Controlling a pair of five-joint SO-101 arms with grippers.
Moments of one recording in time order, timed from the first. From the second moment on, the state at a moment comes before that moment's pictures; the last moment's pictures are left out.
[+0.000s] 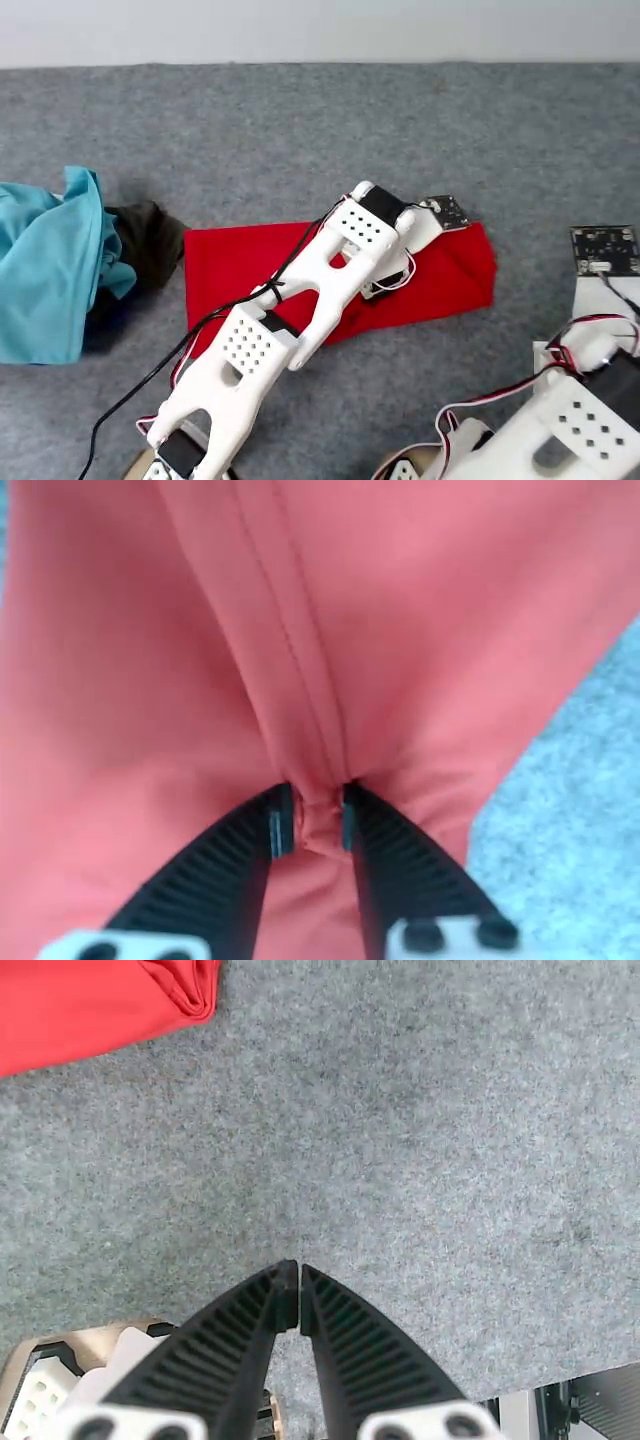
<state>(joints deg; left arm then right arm) 36.2 55.4 -48.7 99.1 -15.3 41.3 -54.7 30.3 99.6 39.7</state>
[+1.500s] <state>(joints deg) -23.7 -17.0 3.9 99.3 -15.1 6.9 4.5 26.2 69.0 27.3</state>
